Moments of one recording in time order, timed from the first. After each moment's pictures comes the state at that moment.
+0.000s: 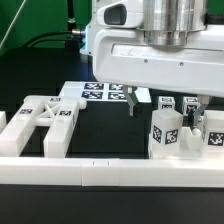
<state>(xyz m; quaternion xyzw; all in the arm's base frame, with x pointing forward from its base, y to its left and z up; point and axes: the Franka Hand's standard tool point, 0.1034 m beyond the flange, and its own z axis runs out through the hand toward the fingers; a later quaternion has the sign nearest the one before) 0.642 0.048 0.079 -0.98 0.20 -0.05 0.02</state>
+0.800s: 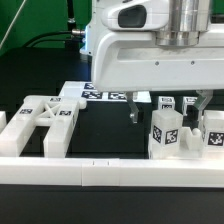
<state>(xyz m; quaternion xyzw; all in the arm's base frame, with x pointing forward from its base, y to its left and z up) 0.641 0.049 0.078 -0.99 -0.09 -0.05 -0.01</state>
